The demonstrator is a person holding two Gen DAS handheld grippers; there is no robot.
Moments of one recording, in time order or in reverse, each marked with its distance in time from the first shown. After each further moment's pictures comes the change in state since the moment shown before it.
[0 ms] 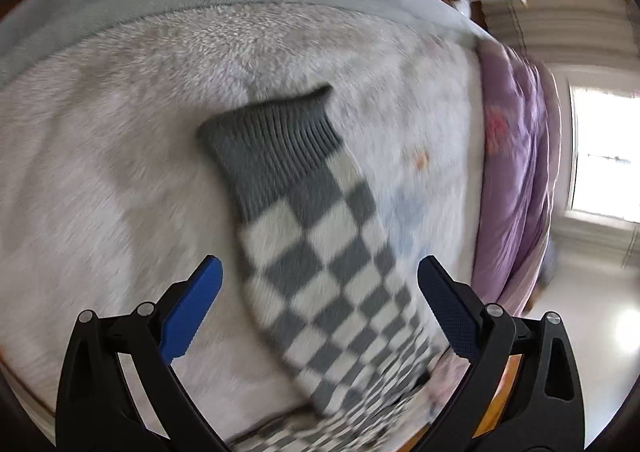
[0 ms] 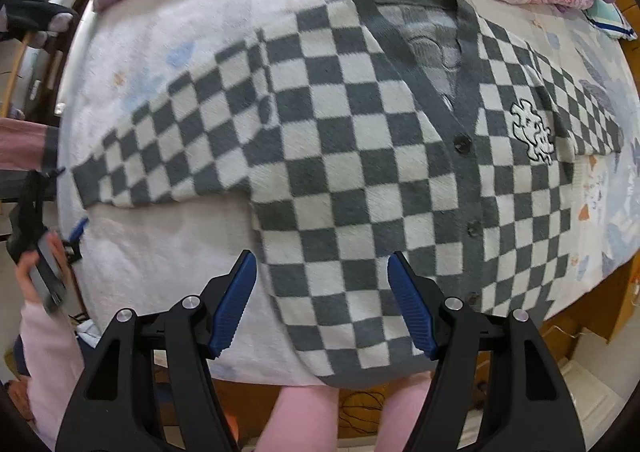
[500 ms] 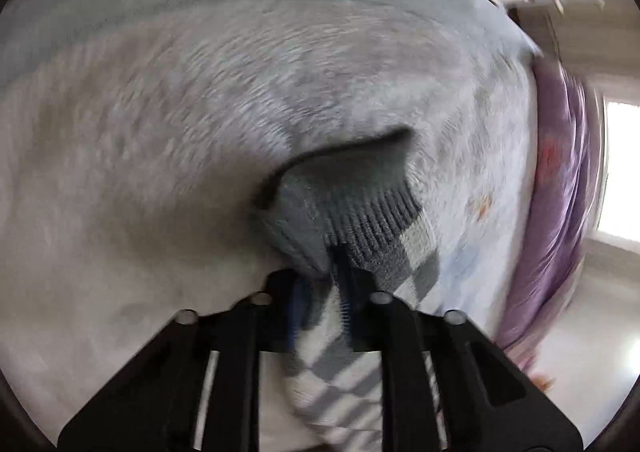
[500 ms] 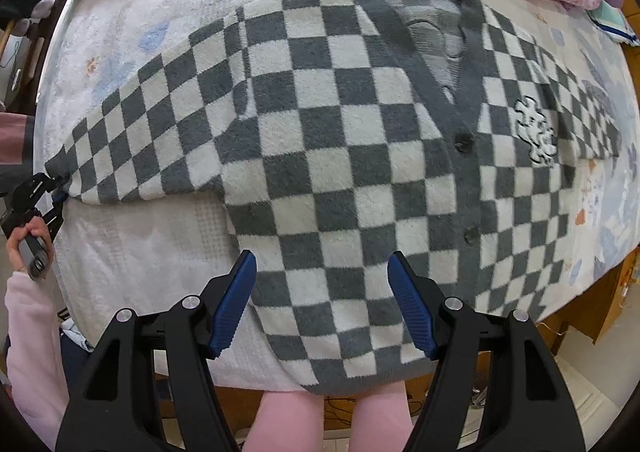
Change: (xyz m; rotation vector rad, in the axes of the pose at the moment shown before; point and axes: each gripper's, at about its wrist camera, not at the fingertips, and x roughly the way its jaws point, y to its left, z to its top) left arm 0.046 0.011 0.039 0.045 -0.011 0.145; right arm 0.037 0.002 0.021 -0.021 0.052 -0.039
